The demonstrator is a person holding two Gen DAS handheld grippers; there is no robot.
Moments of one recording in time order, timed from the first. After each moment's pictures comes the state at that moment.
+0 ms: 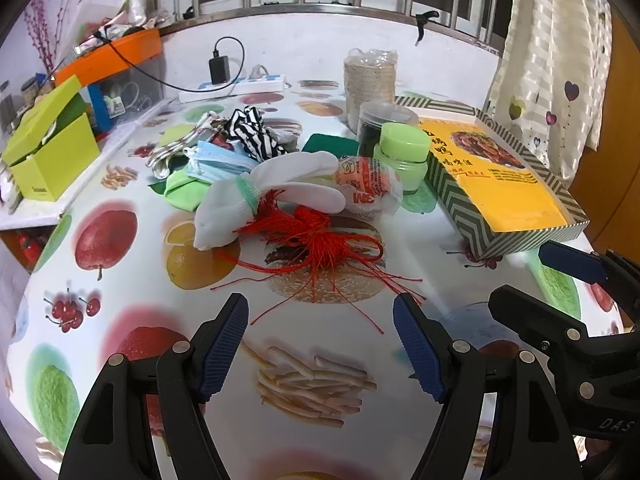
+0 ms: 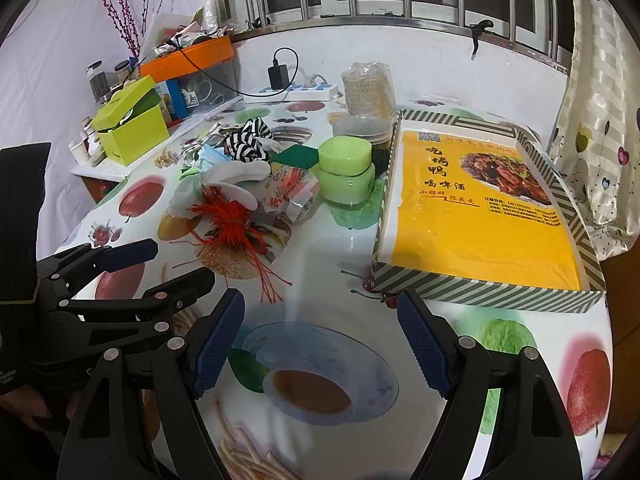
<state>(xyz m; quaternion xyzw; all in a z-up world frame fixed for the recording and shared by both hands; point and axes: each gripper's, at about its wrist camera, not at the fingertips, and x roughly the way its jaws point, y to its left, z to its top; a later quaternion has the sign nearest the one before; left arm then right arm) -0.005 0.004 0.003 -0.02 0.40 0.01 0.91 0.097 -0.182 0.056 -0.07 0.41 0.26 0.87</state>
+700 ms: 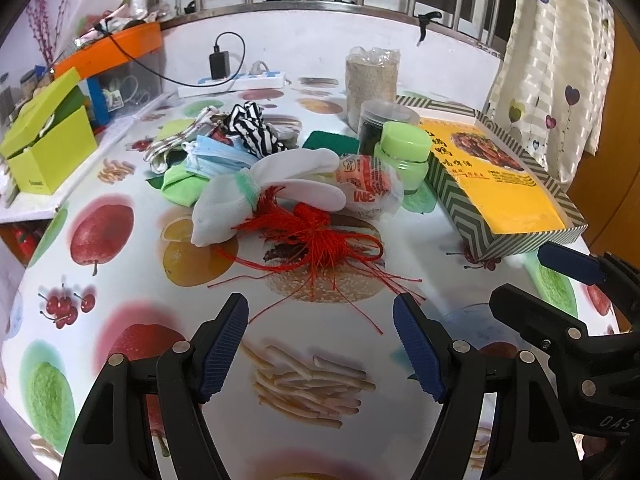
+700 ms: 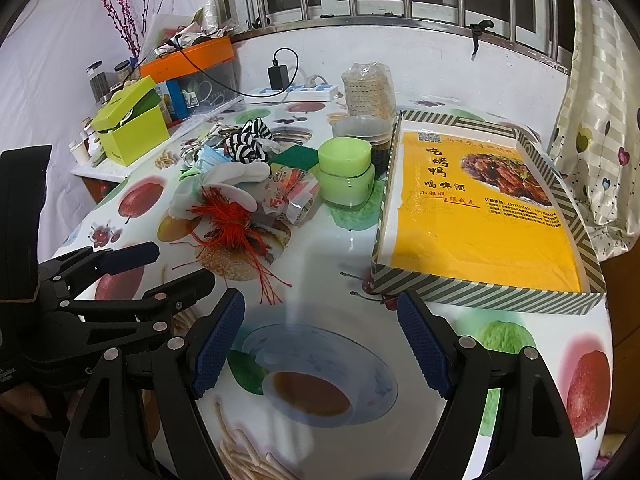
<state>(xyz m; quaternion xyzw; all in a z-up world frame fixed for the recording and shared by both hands) -0.004 0.006 0.002 -0.03 0.41 0.00 0.91 0.099 -0.182 0.056 -0.07 0.41 0.26 0.87</state>
